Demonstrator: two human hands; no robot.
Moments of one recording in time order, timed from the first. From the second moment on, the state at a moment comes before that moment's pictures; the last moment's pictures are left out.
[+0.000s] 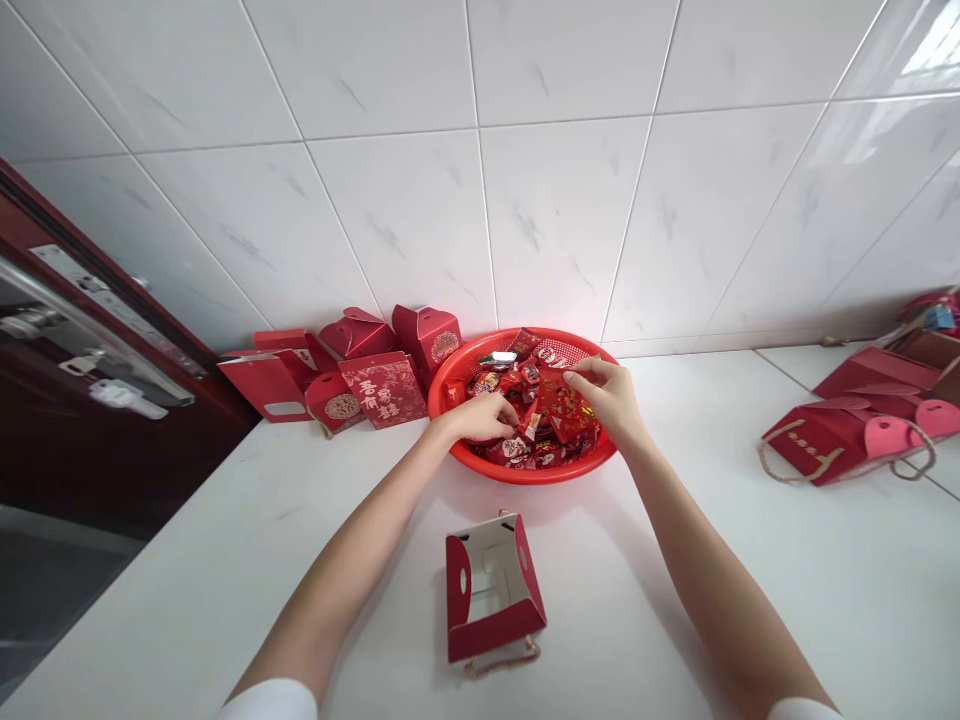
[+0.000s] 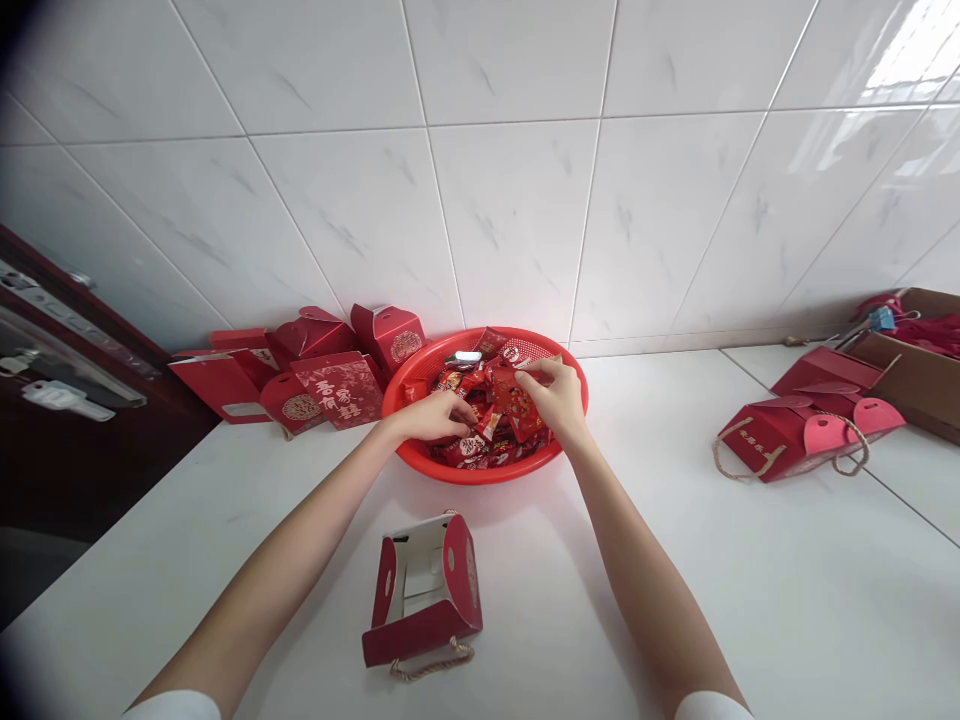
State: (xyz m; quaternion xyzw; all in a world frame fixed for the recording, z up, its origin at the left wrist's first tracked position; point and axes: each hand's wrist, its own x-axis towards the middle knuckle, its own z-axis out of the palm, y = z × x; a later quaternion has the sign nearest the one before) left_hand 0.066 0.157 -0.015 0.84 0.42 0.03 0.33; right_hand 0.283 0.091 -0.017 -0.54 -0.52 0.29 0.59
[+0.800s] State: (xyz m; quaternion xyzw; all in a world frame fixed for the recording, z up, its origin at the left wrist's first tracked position) left_hand 0.061 0.167 -0.024 0.69 0.42 0.32 0.49; right_hand 0.284 0.095 -0.024 -0.59 -0.46 0.29 0.60
